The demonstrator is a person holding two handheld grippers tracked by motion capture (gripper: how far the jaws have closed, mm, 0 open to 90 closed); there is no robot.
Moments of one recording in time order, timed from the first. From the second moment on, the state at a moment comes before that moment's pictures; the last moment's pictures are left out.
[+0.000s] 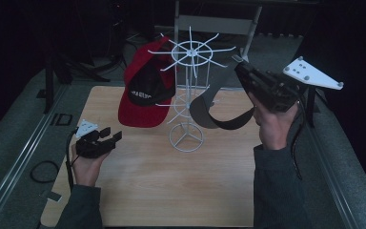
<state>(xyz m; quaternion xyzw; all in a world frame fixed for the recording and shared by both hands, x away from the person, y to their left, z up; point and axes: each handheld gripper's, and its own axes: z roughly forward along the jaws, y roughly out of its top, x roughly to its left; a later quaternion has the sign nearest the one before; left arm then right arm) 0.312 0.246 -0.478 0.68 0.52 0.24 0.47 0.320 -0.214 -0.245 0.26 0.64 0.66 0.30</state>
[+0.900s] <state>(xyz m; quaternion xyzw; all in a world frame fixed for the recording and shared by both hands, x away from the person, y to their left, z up) 0.313 0.246 -0.478 0.68 0.52 0.23 0.47 0.352 -0.207 -0.255 0.29 0.65 0.64 0.28</state>
